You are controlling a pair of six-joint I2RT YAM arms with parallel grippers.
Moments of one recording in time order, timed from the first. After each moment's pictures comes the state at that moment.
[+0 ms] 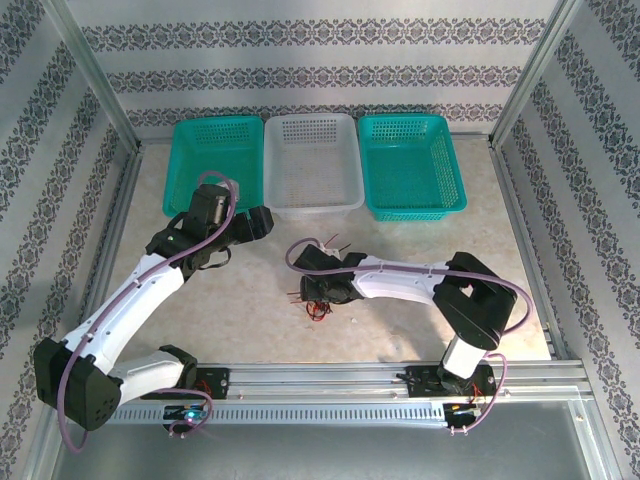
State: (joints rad) left arm -0.40 1.14 1.00 -0.56 0.03 -0.61; right arm 0.99 1.71 1.02 -0.51 0.10 0.93
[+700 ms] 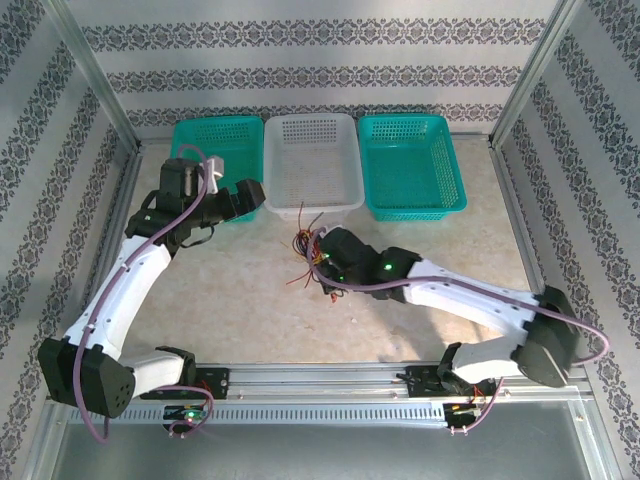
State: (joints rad) left arm -0.19 1.22 1.17 -0.57 0.46 -0.58; right arm 0.99 1.30 1.04 -0.61 0.14 0.47
